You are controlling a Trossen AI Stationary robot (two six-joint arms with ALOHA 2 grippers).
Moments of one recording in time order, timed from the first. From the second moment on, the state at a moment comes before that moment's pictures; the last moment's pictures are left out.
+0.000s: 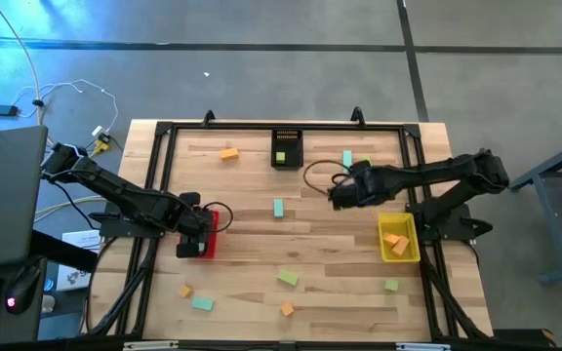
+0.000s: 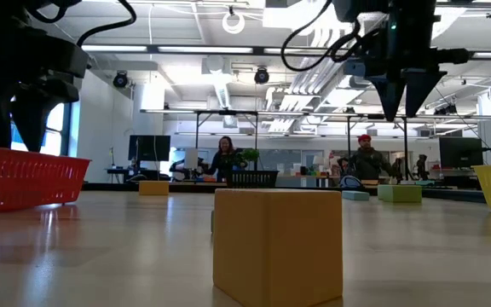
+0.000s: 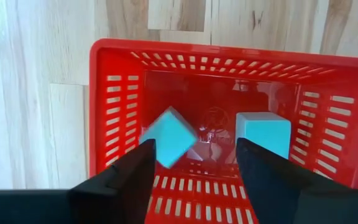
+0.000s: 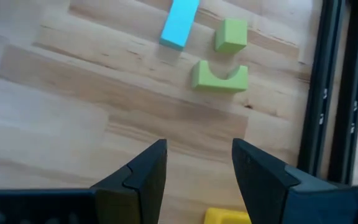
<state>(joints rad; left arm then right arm) -0.26 1.16 0.68 -0.97 -0.16 -0.42 0.04 1.49 1.18 -1.36 0.44 1.35</state>
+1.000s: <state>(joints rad) -0.31 1.16 0.79 -0.96 -0.09 -0.51 -0.41 1.49 1.14 -1.24 0.19 0.11</state>
